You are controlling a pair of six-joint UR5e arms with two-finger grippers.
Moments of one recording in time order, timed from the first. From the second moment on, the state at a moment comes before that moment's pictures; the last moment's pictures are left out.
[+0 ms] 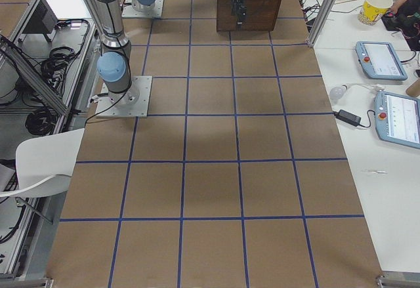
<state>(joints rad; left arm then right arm) -1.17 -1.92 -1.47 -1.26 1.44 0.33 1.64 -1.41 1.41 -1.52 -1.62 -0.10</state>
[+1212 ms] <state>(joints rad) -1.21 -1.92 -1.47 -1.27 1.47 0.35 1.64 -1.41 1.41 -1.52 -1.62 -0.10</state>
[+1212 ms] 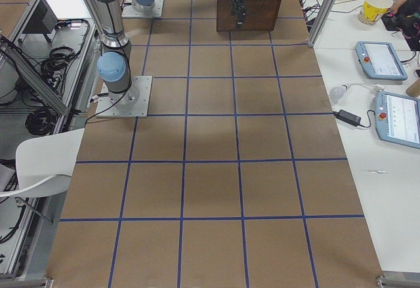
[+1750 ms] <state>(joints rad) -1.31 -1.81 -1.47 -1.35 1.49 0.30 1.64 -1.41 1.41 -1.52 -1.62 -0.10</state>
